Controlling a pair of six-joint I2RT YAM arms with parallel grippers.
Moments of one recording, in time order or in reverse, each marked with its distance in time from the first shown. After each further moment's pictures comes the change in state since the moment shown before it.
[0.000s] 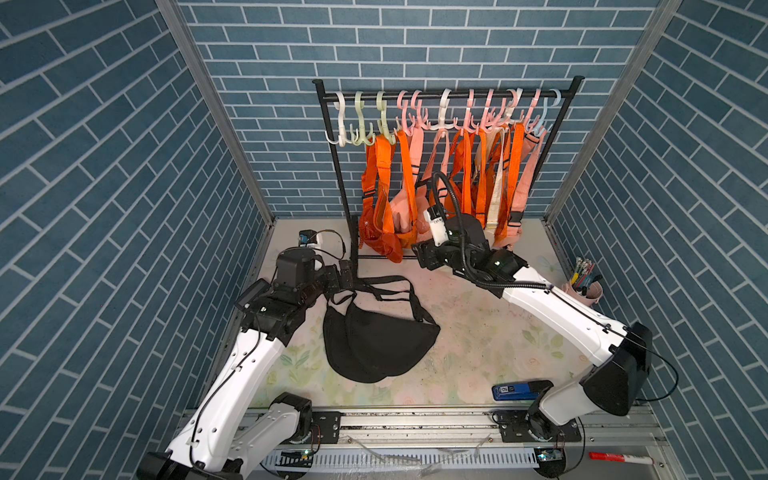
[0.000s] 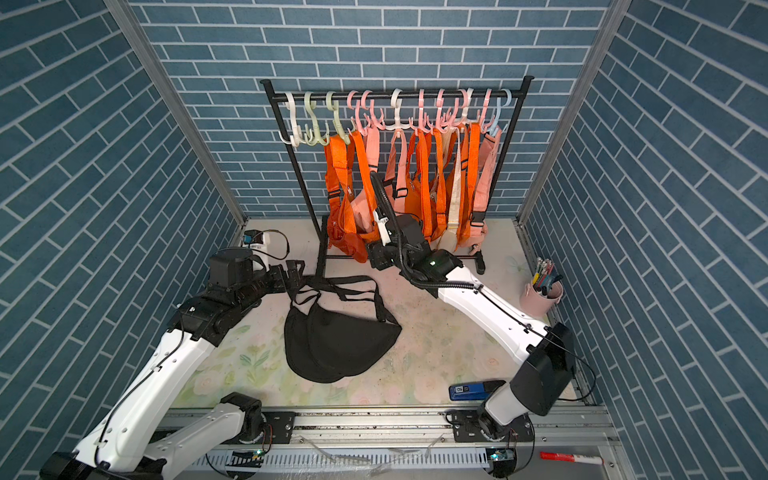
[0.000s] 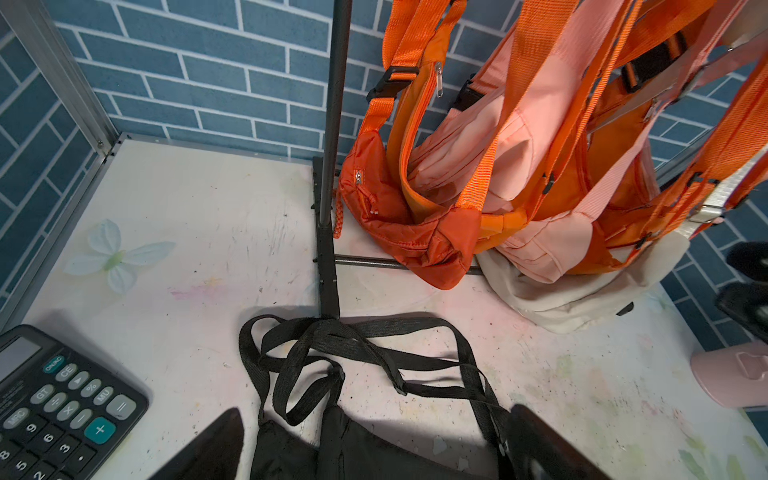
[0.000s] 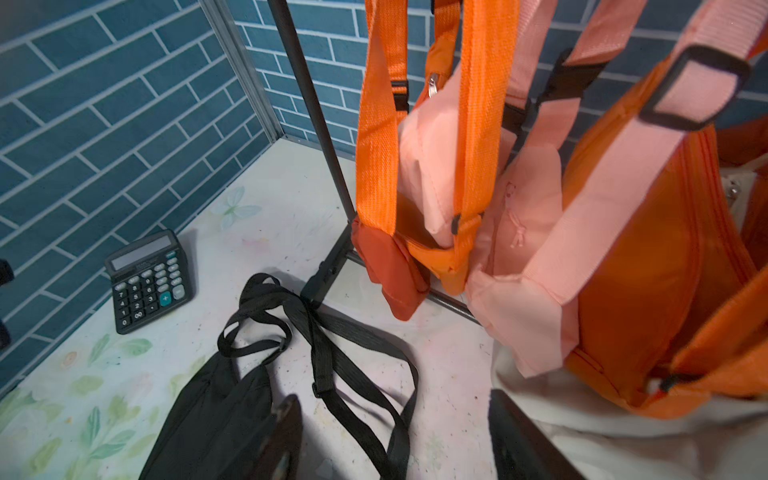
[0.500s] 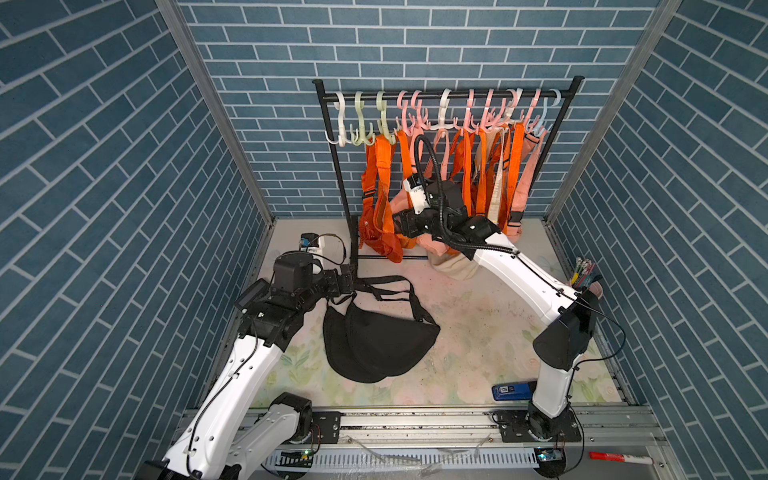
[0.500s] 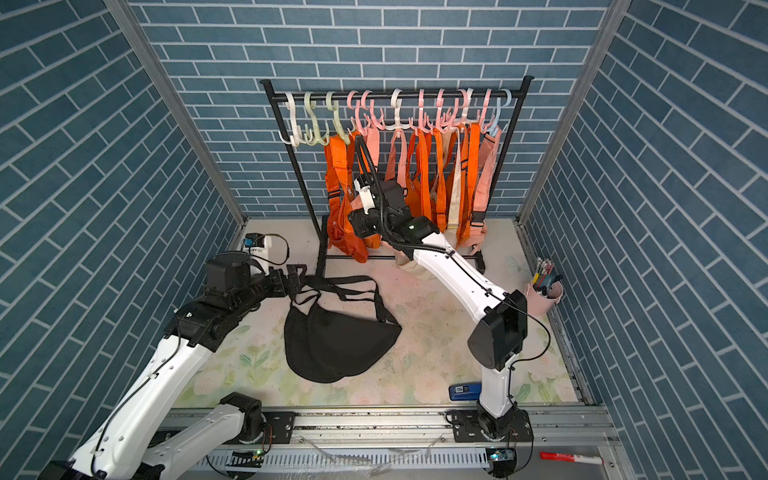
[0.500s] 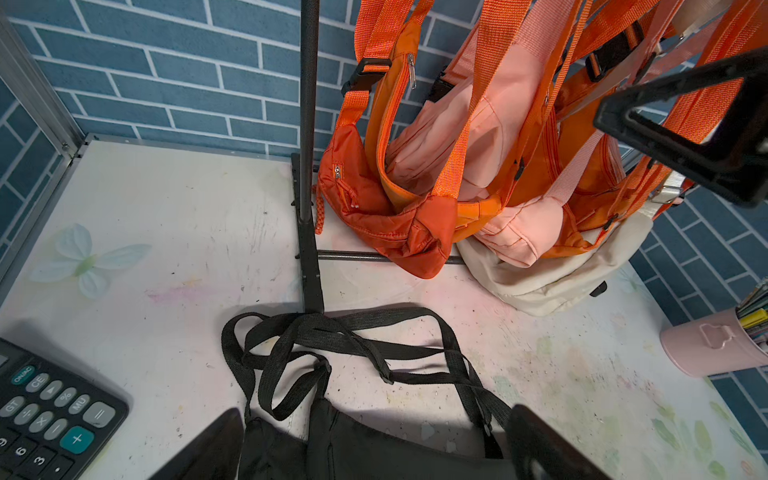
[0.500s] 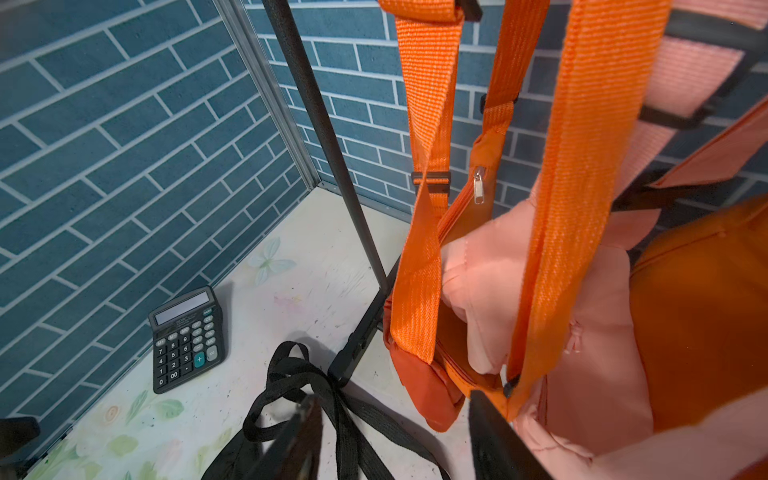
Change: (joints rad) left arm 0.000 -0.019 -0.014 -0.003 0.052 0.015; right arm -0.043 0.348 0.483 -0.075 -0.143 -0.011
